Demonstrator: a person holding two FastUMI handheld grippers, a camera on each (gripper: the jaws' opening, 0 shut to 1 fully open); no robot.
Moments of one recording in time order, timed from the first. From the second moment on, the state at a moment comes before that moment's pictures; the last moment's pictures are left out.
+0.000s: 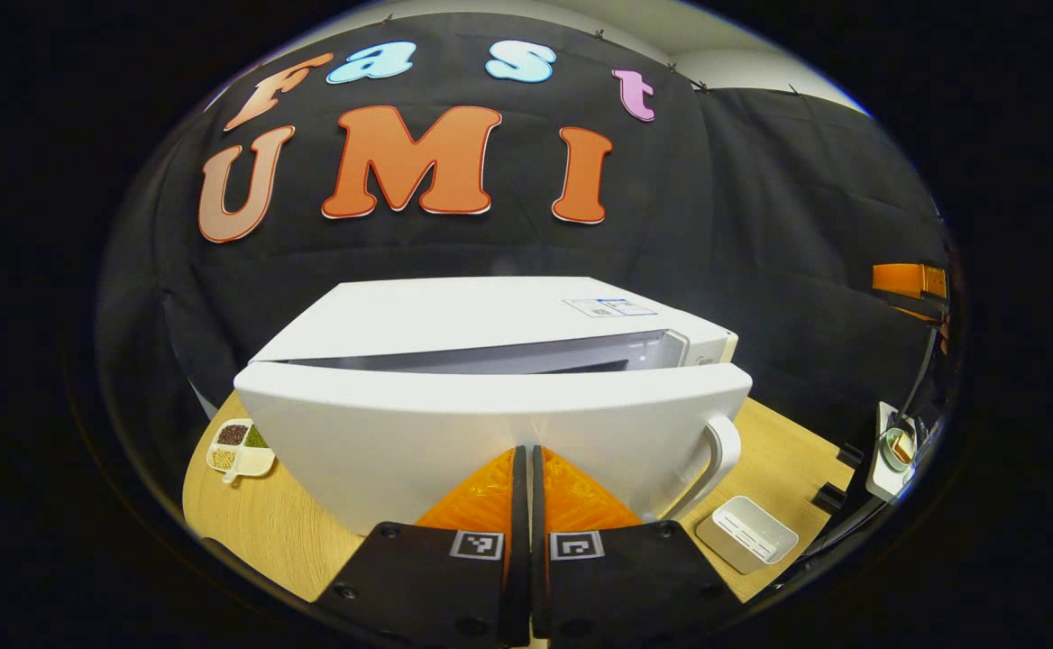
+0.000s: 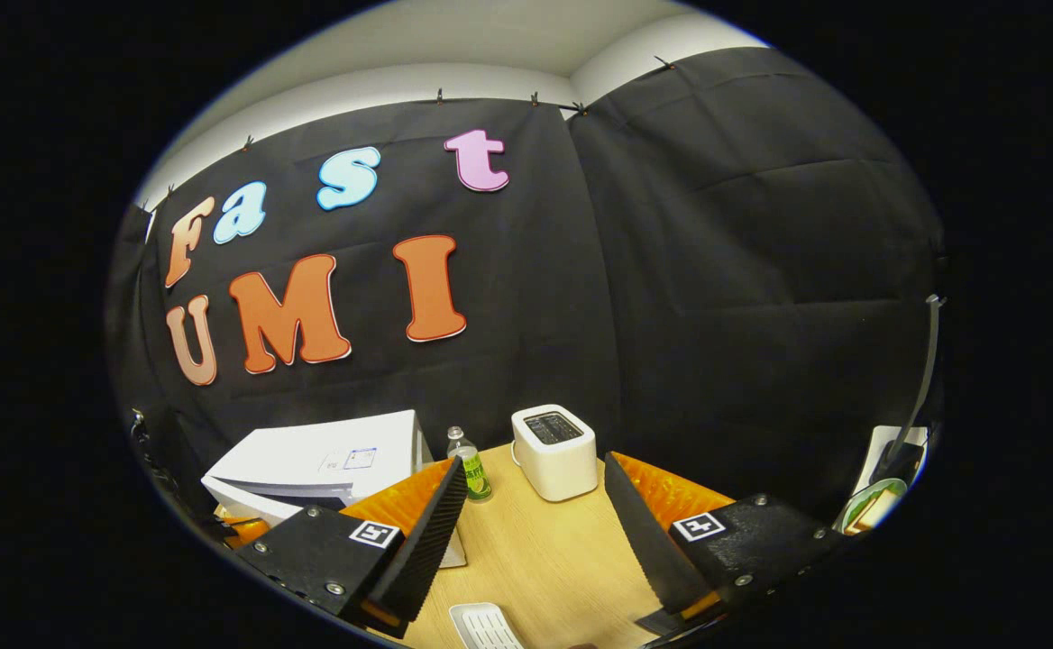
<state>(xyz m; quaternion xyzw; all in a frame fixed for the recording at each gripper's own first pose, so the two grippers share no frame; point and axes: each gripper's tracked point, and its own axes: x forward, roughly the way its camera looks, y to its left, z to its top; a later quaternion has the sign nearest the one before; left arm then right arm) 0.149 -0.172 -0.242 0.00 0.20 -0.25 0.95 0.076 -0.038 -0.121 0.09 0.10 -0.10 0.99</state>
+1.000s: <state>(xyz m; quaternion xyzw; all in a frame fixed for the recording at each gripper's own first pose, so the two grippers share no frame) 0.159 -0.257 -0.246 -0.03 0.23 -0.27 0.93 0.058 -0.057 -0.118 0.08 0.11 -0.14 0.98</state>
